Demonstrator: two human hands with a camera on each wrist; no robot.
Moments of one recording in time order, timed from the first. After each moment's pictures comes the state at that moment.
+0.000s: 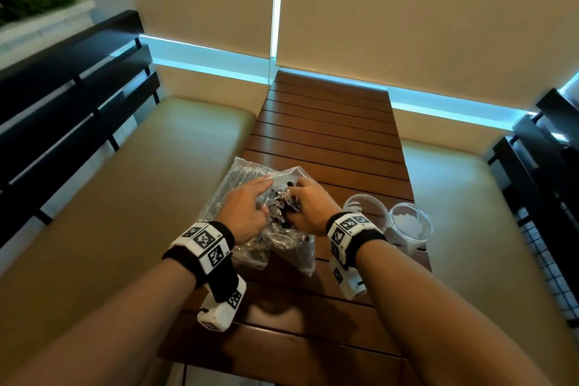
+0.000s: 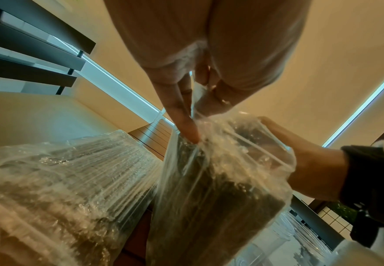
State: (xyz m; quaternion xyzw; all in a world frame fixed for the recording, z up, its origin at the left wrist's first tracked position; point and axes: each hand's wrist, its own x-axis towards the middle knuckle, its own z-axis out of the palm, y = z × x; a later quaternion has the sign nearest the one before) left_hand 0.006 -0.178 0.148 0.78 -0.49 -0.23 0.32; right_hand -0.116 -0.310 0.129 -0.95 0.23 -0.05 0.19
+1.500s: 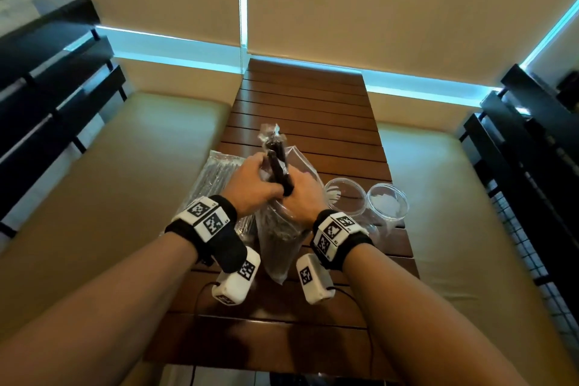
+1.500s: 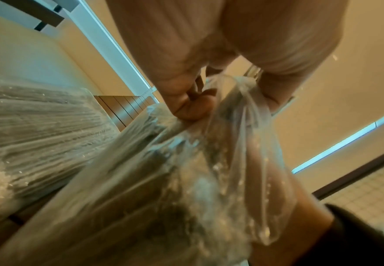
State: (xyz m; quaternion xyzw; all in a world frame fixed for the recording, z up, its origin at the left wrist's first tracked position) left_hand -0.016 -0.219 0.164 0.67 -0.44 -0.36 0.47; right_hand -0.134 -0.294 0.137 -0.87 0.36 -0.16 0.28
